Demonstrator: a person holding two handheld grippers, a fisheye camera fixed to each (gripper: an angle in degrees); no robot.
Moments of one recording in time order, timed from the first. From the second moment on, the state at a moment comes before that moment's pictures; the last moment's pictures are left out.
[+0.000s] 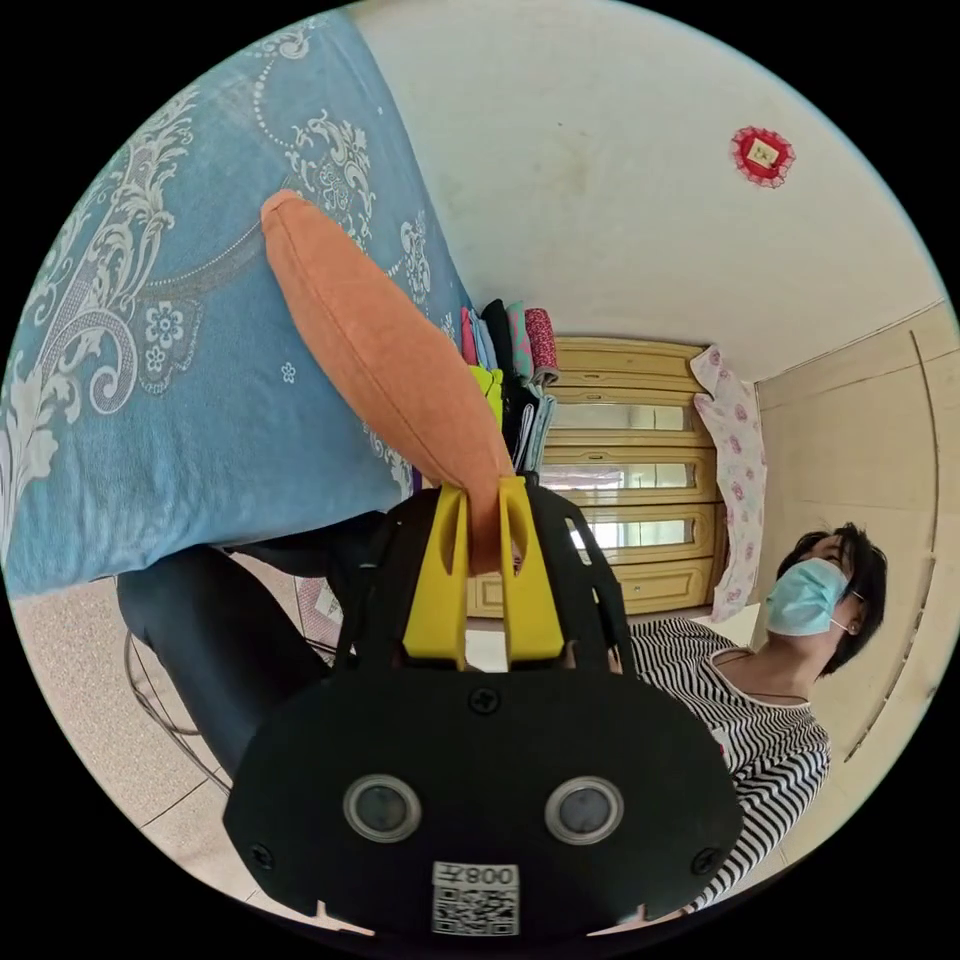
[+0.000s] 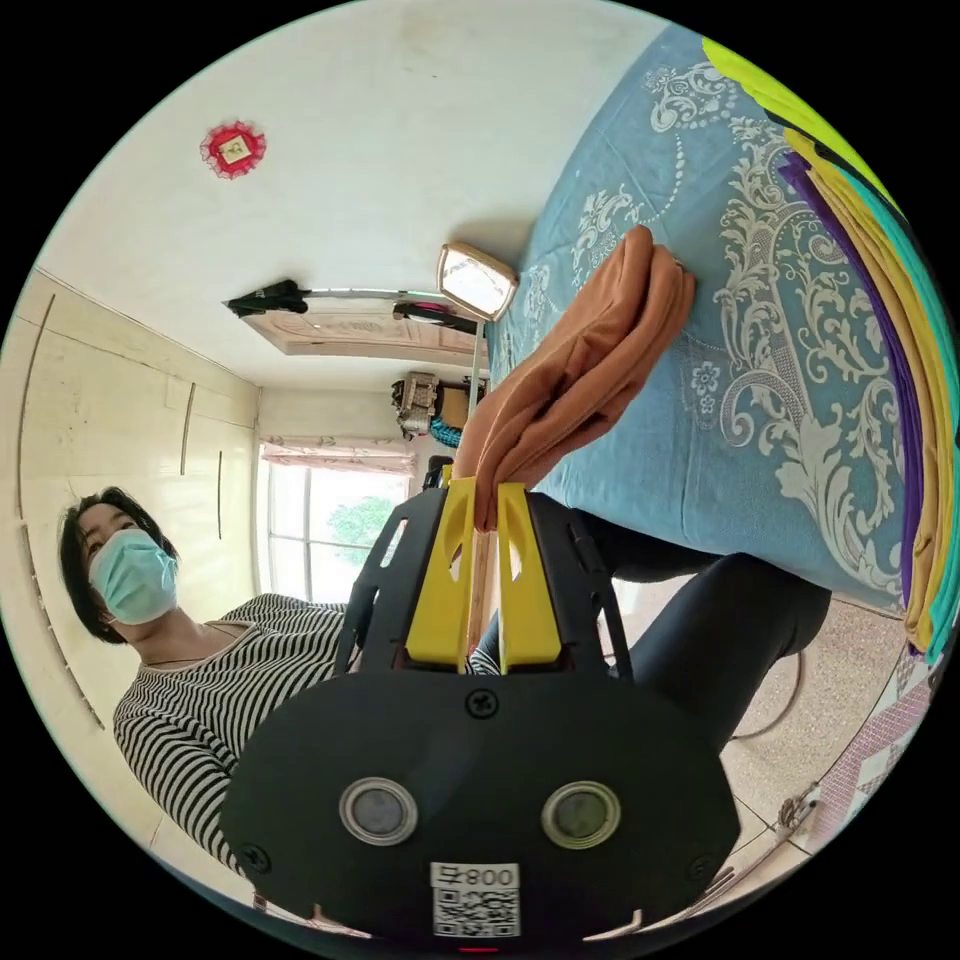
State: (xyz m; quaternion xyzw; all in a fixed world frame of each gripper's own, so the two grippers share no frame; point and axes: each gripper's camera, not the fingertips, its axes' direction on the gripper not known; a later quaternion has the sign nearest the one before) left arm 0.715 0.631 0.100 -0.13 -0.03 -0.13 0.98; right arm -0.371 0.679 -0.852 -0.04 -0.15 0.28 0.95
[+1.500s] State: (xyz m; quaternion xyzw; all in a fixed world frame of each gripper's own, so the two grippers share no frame) left arm 0.404 0.334 0.814 -0.29 -0.08 -0.09 0.95; right arm 0.056 0.232 -1.230 -0.11 0.24 0.35 0.90
